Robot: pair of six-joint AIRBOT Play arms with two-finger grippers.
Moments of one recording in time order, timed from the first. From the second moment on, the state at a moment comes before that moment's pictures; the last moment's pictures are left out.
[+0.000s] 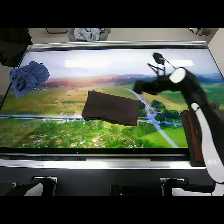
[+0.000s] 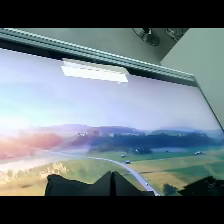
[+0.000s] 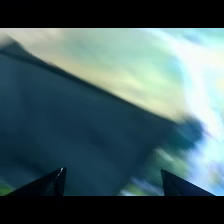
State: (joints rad) left arm 0.15 -1.12 1.68 0.85 -1.15 -1.44; right arm 0.05 -1.52 1.45 -1.12 1.09 1.34
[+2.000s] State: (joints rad) left arm 0.15 -1.13 1.68 0.91 -1.17 -1.40; right arm -0.67 -1.42 1.72 -0.74 1.37 1.22
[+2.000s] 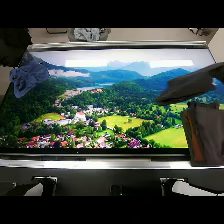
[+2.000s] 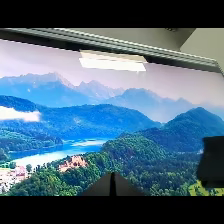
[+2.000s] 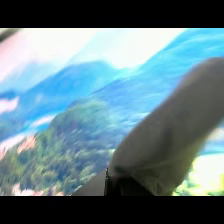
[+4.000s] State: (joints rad) left arm 0.15 -1.13 1.75 0.91 -1.17 -1.39; right arm -1.06 -1.03 1.28 -1.50 1.22 1.32
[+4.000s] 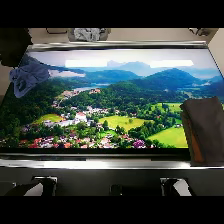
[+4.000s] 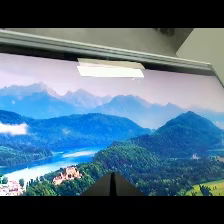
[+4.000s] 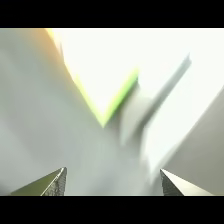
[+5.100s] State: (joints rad) left arm -0.17 -1.30 1.29 1.63 -1.29 -1.61; right arm 0.07 -1.52 1.55 -1.29 1.54 1.05
